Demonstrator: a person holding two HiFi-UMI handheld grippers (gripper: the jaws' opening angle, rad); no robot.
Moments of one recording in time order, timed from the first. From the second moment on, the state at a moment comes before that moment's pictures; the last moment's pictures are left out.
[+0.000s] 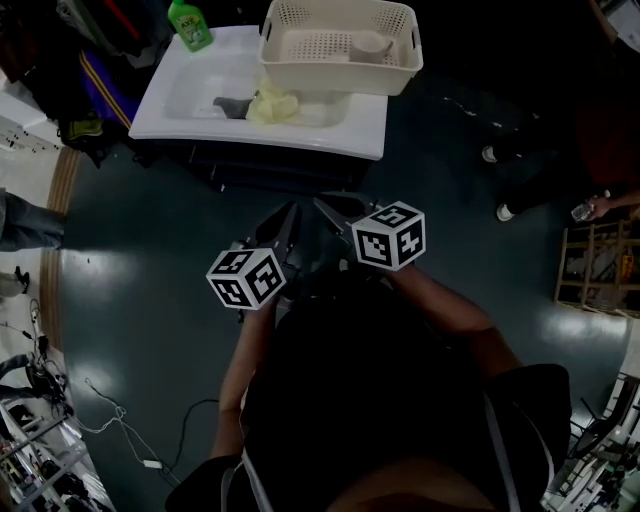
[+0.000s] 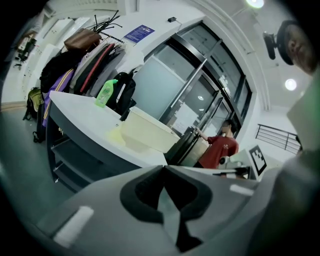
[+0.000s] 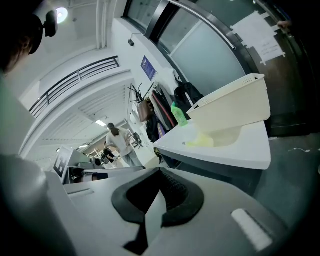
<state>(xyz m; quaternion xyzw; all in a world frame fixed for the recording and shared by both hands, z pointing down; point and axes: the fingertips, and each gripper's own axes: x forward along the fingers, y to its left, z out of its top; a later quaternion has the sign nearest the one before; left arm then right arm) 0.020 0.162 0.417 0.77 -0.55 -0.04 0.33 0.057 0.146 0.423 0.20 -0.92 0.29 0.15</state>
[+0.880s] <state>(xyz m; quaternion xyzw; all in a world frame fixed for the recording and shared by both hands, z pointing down) 0.026 0.086 0.414 0.72 -0.61 -0.06 0.31 0.059 0.069 0.423 0.11 -0.94 0.27 0.17</state>
